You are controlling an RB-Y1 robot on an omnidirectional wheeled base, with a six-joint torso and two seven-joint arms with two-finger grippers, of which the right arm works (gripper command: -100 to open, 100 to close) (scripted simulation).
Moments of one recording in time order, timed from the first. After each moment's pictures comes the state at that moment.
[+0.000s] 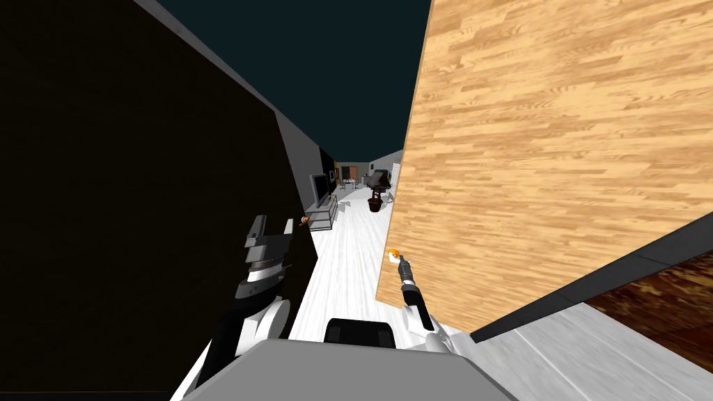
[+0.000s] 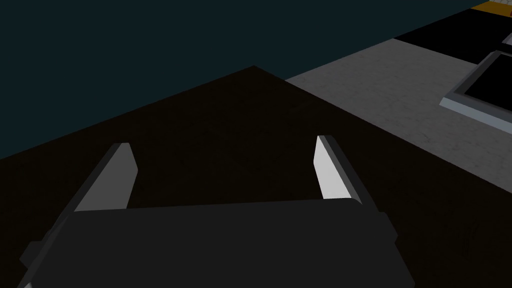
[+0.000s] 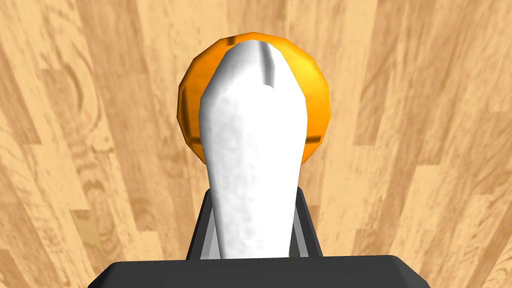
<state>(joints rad) -0.10 -0.09 -0.05 -0.69 -0.21 -0.78 0.07</state>
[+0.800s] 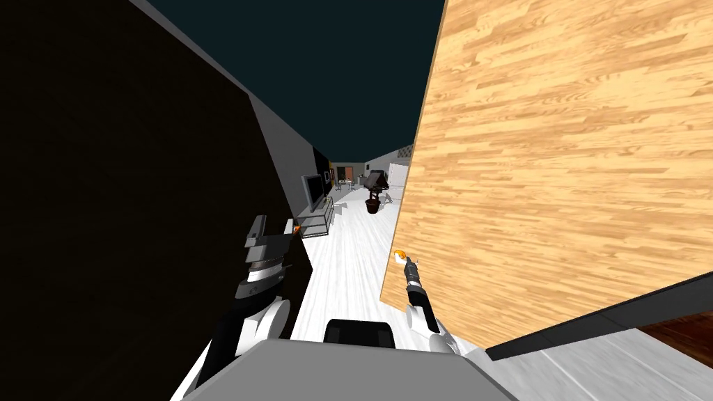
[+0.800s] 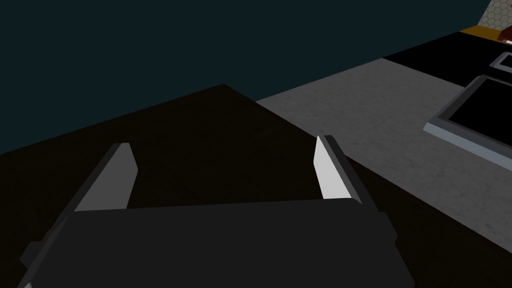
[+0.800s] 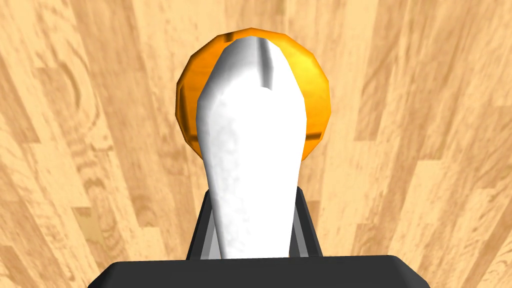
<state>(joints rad) -0.10 -0.10 -0.14 -0.68 -0.24 -0.78 0.09</state>
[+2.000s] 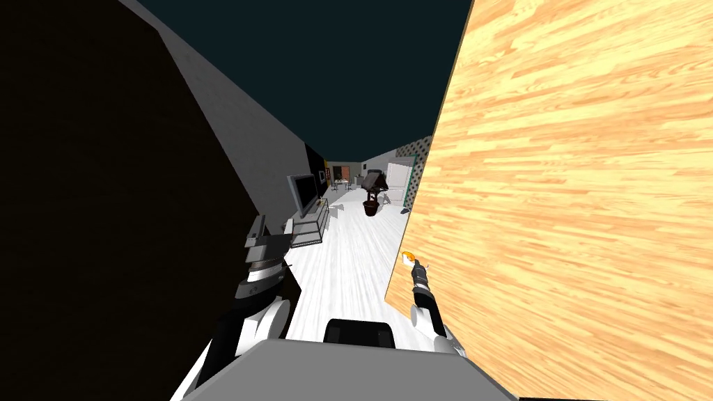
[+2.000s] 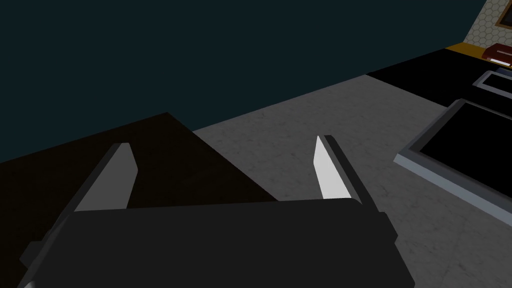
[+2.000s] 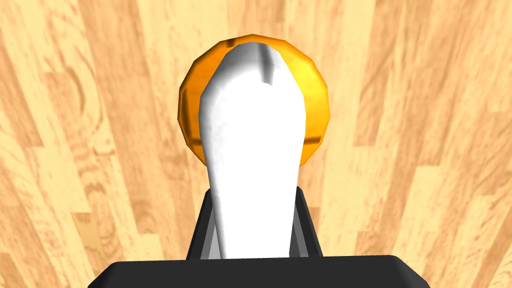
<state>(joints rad) -0.10 -0.11 -0.22 -0.66 -0.29 -0.79 0.12</state>
